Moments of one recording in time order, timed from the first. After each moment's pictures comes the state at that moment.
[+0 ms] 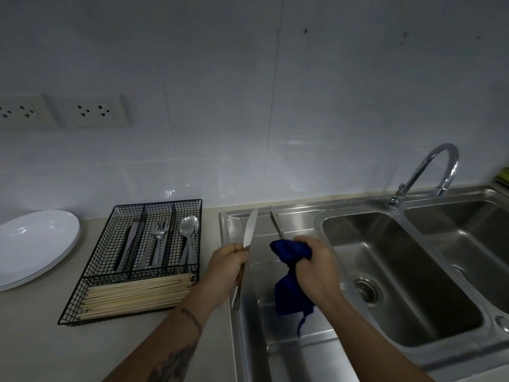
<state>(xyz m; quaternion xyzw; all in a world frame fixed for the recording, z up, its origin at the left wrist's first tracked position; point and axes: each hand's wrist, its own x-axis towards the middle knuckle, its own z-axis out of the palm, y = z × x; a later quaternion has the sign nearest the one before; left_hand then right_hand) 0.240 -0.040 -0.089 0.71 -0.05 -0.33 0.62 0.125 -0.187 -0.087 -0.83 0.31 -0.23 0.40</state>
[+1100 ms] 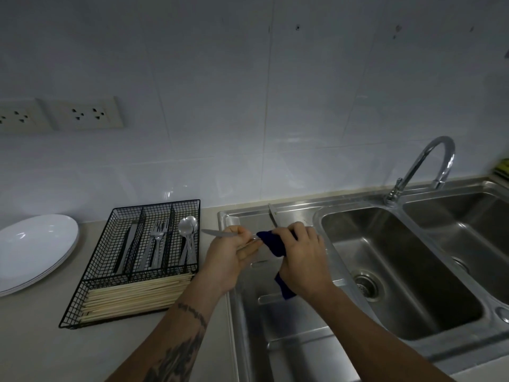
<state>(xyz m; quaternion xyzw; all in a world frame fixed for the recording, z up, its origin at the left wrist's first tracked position) 0.235 -0.049 -0.054 0.52 0.00 -0.37 0.77 0.137 -0.181 -0.086 -0.95 0.18 -0.23 0.06</state>
